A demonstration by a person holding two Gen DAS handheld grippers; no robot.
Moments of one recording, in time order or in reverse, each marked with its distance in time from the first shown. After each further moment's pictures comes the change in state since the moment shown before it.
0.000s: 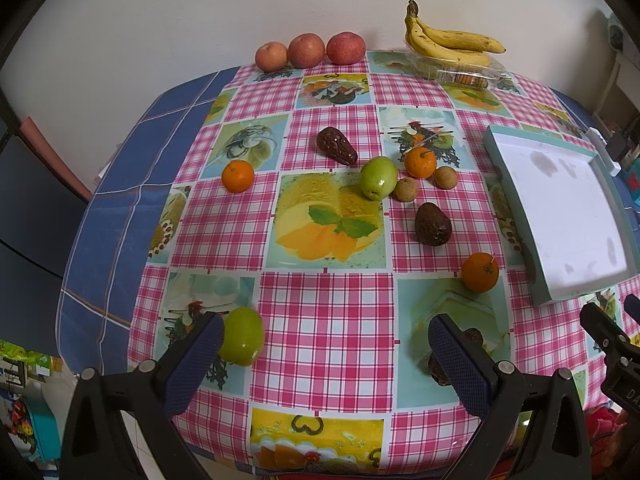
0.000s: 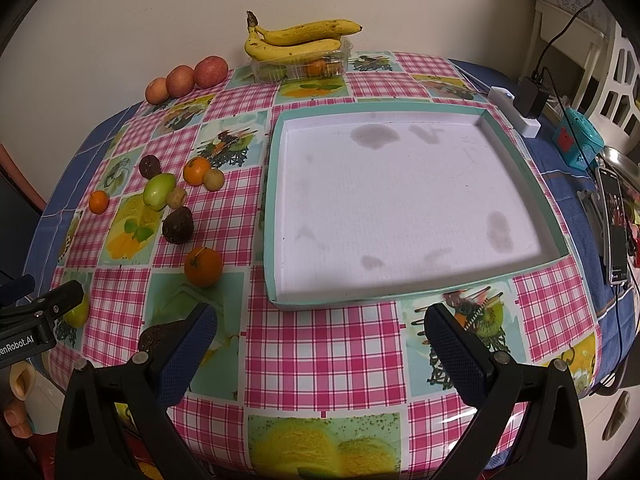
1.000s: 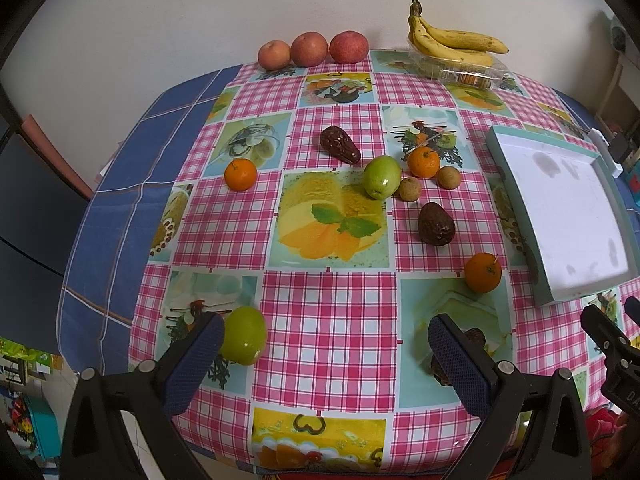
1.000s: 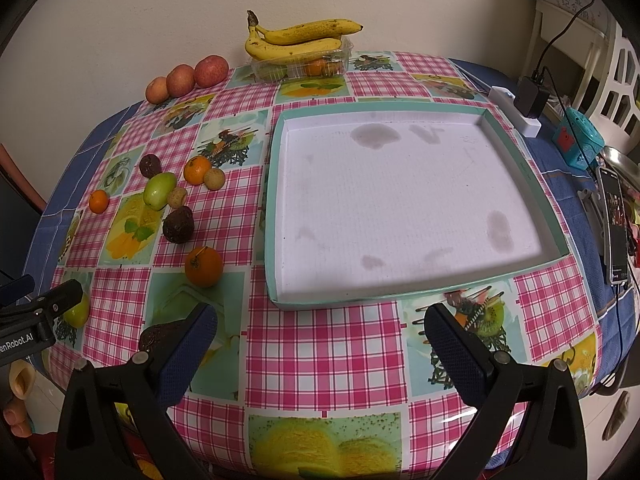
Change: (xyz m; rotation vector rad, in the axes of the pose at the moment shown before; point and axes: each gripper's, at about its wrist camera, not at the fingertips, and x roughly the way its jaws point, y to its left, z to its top) left arm -0.001 0.004 0.000 -0.004 0.004 0.000; right arm 0.001 0.000 0.000 0.002 0.000 0.002
